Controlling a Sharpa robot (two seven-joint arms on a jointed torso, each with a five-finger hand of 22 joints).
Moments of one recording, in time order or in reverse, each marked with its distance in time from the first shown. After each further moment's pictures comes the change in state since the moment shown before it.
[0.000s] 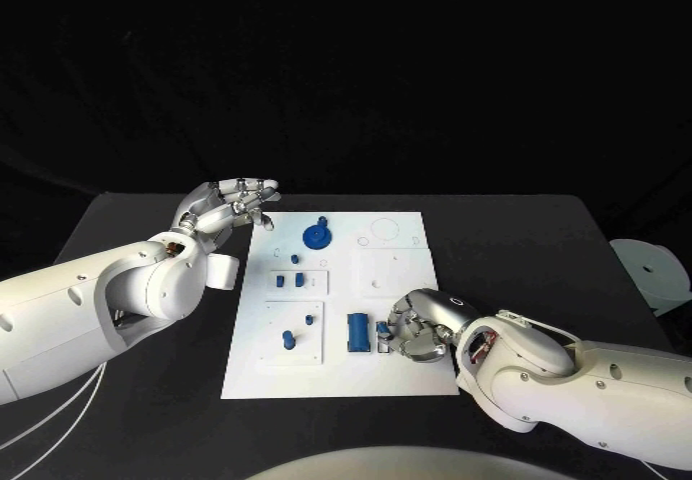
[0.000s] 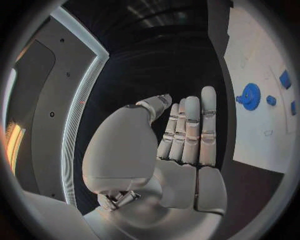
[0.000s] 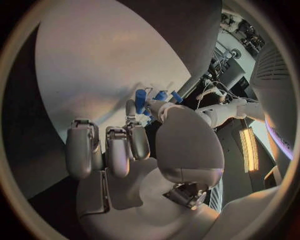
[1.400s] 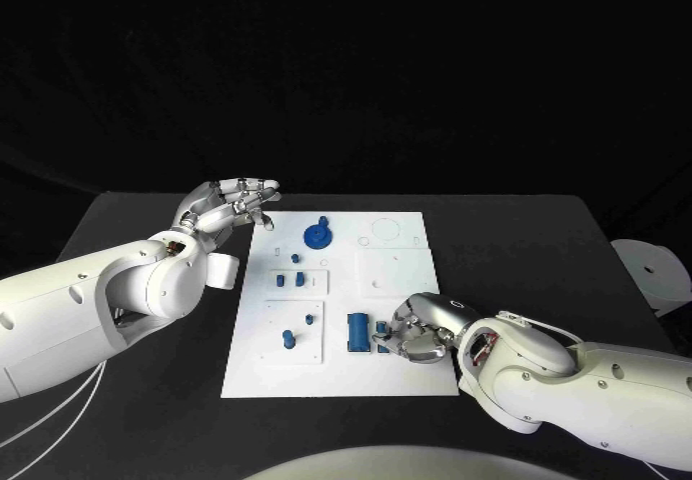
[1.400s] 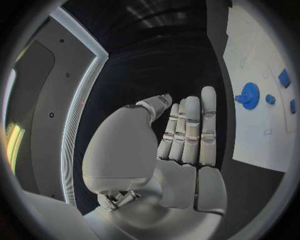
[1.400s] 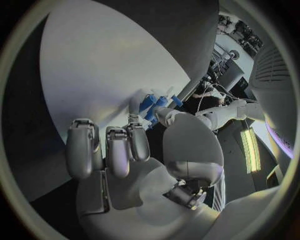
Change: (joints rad) left arm 0.000 -0.003 0.000 -0.004 -0.006 0.004 -0.008; left_hand 0.000 0.000 0.004 -0.004 0.000 0.000 0.000 0.005 0.000 -0.015 0.000 0.000 0.000 -0.004 0.004 0.000 -0.002 0.000 0.000 0.000 0.000 -0.001; right arm -0.002 -0.004 -0.001 -0.001 0.015 0.037 0.003; right_hand -0.223 -0.006 -0.094 0.024 -0.017 0.047 -0.034 0.004 -0.007 0.003 -0.003 0.023 0.000 0.000 0.000 0.004 0.000 0.000 0.000 0.000 0.005 -0.001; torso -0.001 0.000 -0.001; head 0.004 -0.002
